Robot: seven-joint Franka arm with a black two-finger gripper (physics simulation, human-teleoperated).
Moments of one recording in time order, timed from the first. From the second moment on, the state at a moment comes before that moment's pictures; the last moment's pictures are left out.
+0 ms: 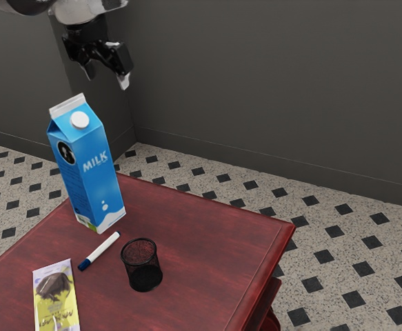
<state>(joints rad) -0.16 -0.08 0.09 -1.54 0.08 1.67 -0.01</state>
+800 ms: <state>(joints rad) -0.05 -0.58 0.00 -2.59 -0.01 2.05 -0.14</state>
